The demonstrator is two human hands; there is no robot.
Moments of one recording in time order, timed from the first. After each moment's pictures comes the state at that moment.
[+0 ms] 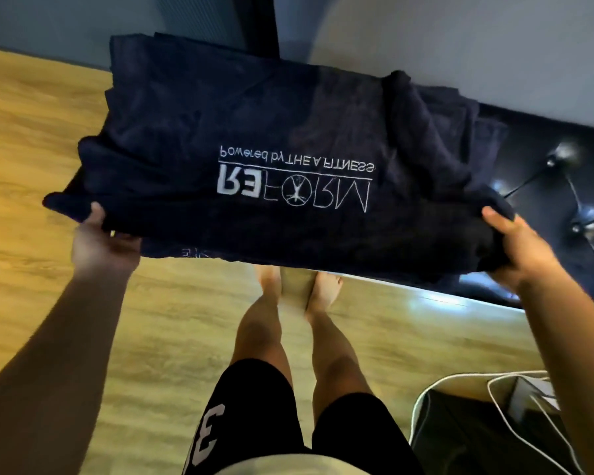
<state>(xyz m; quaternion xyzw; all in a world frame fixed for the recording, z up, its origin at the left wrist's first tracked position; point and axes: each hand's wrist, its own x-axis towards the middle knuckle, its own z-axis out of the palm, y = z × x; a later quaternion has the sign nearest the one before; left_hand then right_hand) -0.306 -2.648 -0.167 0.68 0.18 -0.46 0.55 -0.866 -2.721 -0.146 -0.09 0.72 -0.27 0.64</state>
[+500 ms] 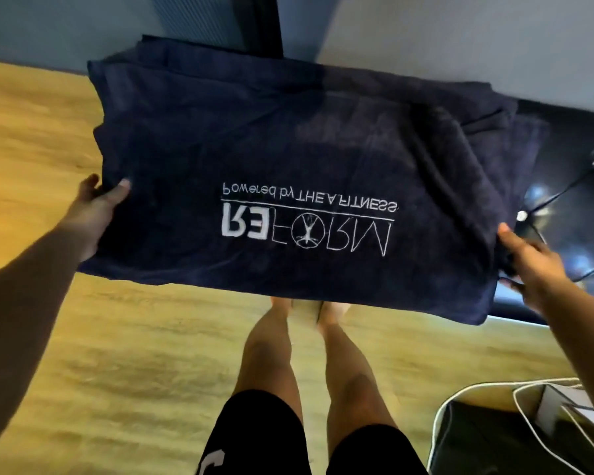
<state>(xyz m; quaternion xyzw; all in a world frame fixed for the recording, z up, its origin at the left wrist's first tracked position) -0.252 -2.724 -0.210 0.86 -0.12 -0.46 0.20 -0.867 -2.717 -0.197 -0.16 0.84 -0.15 0.50</state>
